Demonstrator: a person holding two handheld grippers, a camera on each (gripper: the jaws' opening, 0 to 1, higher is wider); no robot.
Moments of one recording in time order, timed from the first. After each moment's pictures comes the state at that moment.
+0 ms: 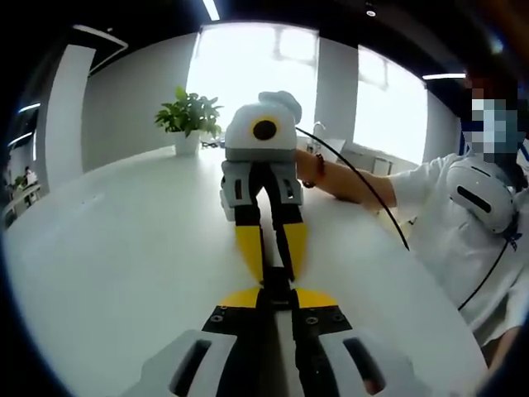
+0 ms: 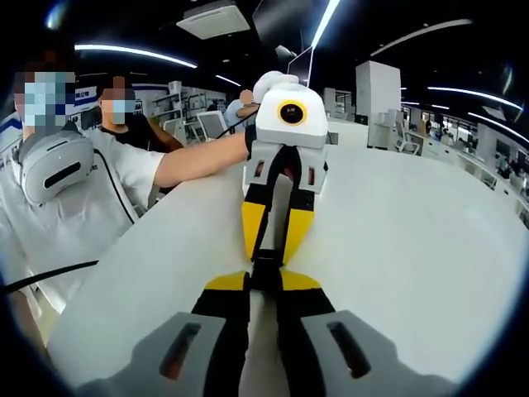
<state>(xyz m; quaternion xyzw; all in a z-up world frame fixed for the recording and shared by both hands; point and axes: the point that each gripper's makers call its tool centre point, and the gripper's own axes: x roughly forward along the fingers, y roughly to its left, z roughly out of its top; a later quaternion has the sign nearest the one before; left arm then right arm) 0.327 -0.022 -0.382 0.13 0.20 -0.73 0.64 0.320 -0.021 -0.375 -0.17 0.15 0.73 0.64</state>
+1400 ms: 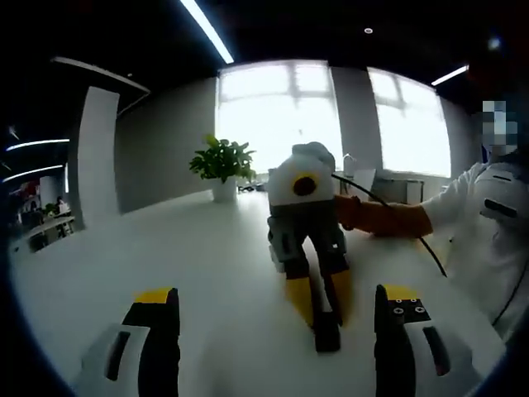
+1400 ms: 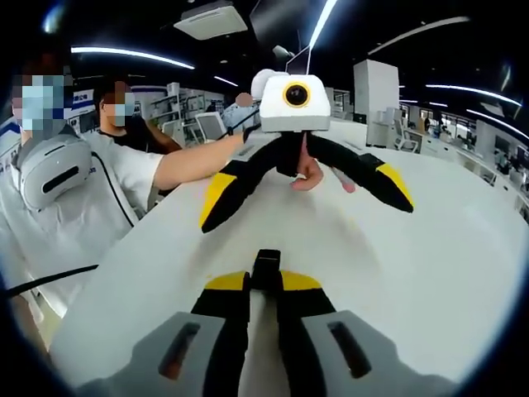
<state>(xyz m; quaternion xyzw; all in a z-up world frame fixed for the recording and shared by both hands) 0.370 -0.035 -0.341 0.09 0.09 -0.67 0.73 0.327 -0.017 -0.375 -0.17 0.16 0.73 0.65</state>
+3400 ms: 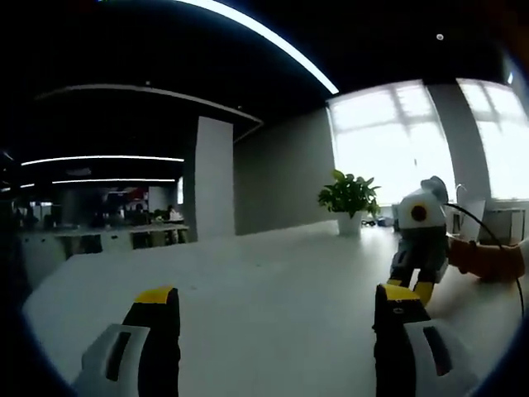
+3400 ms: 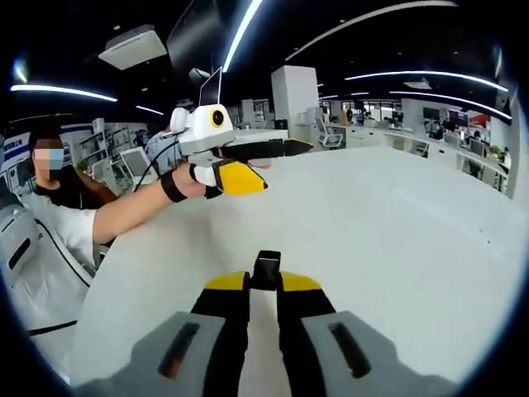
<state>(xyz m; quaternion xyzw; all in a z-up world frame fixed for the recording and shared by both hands) 0.485 0.046 -0.289 0.00 0.02 -0.41 0.91 0.394 -0.032 -0.338 -0.09 0.18 0.58 0.79</state>
